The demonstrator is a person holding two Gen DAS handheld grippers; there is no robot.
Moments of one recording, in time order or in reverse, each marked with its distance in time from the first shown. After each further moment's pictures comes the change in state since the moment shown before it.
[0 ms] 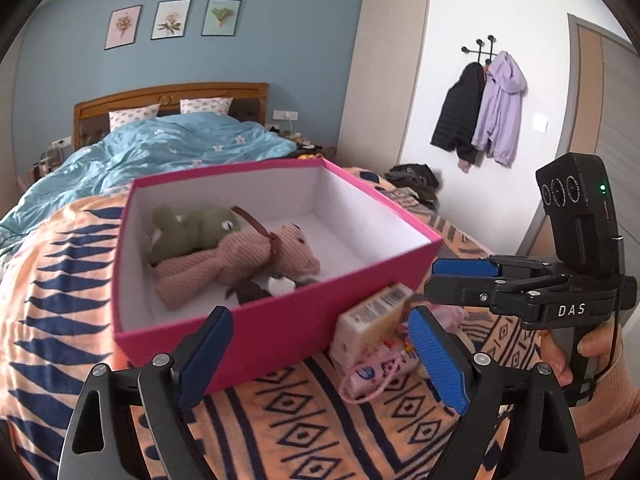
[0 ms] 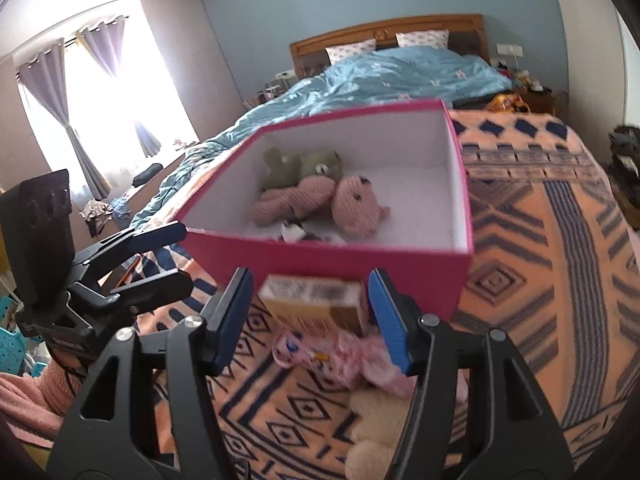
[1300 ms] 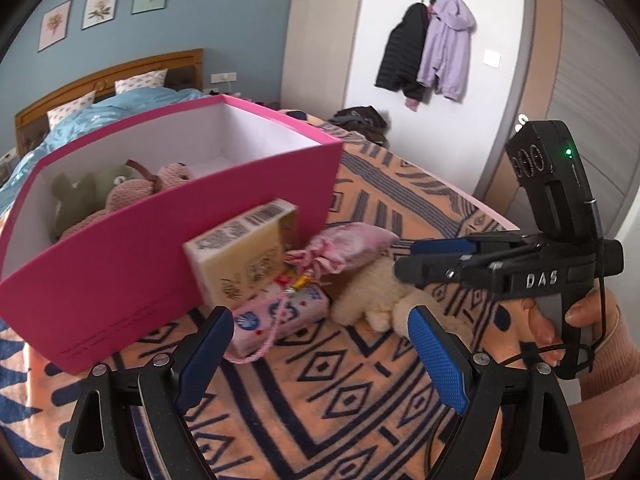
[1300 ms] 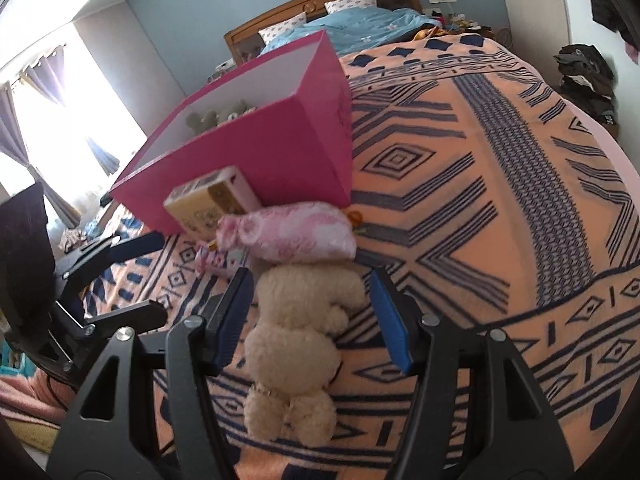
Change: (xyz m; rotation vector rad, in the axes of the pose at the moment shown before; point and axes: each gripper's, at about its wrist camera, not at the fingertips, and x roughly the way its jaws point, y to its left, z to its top) left arm 0.039 -0.073 -0.038 0.139 0.174 -0.148; right arm -0.027 -0.061 -0.073 0.193 0.073 -0.102
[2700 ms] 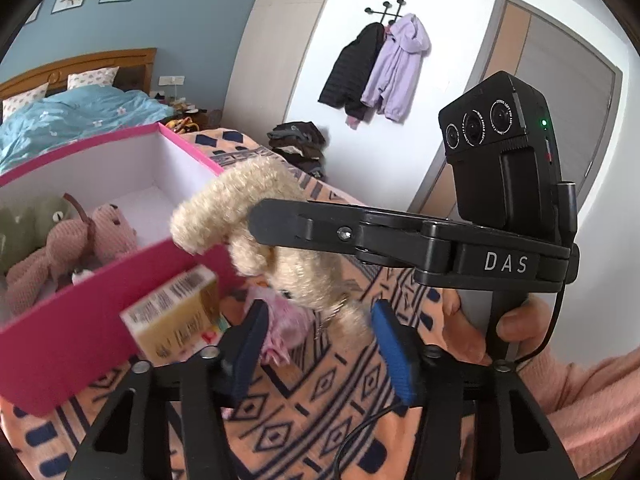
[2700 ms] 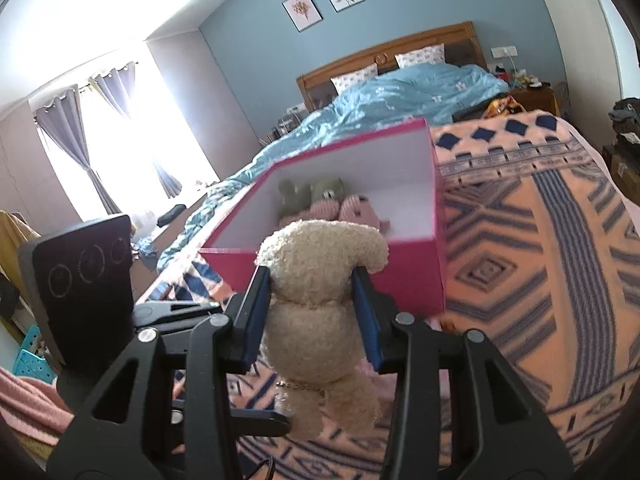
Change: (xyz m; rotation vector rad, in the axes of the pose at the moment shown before) left arm -0.020 -0.001 0.041 -0.028 -0.045 -0.262; right arm -0.027 0.054 0.059 -0.112 -0.200 0.222
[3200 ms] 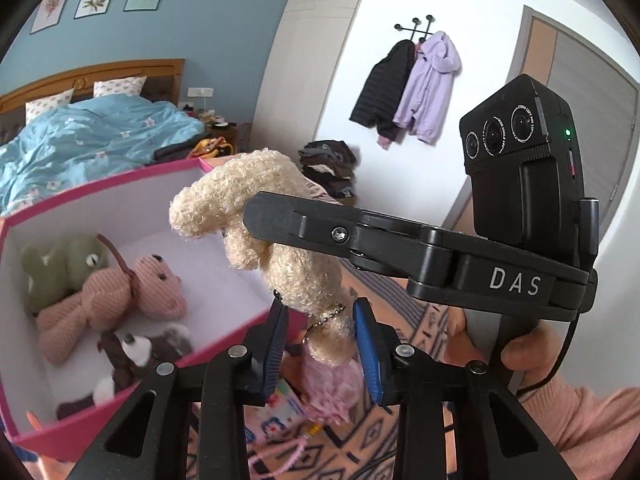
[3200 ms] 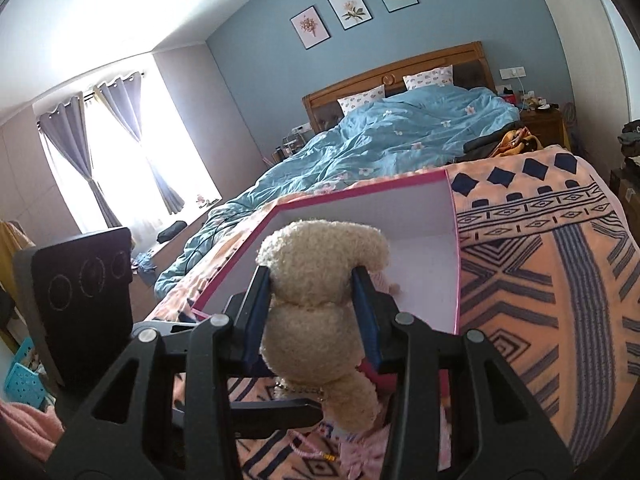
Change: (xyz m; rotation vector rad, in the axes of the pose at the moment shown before) left arm 0.007 0.035 0.048 -0.030 -0.049 0.109; right arm 0.033 -0.002 0.054 -0.023 -0.062 0.005
